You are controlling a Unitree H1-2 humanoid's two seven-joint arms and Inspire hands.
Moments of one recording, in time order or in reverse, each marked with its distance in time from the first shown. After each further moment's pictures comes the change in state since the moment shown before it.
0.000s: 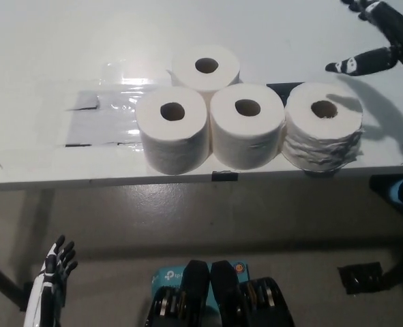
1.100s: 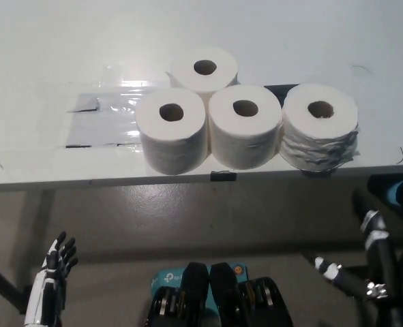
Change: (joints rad) left_arm -0.008 -0.002 0.000 -0.008 0.013 0.013 0.000; right_arm 1.043 0.429 -0.287 -0.629 0.021 -0.574 -0.424
